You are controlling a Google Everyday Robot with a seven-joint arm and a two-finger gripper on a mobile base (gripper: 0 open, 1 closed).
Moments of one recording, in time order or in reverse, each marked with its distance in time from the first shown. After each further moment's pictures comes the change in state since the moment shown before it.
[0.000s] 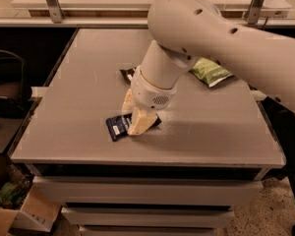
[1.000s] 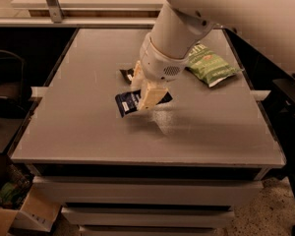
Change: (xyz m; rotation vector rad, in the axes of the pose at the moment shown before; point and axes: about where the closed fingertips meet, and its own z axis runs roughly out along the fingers) arm 0.010 -0.033 -0.061 0.108 0.057 -0.016
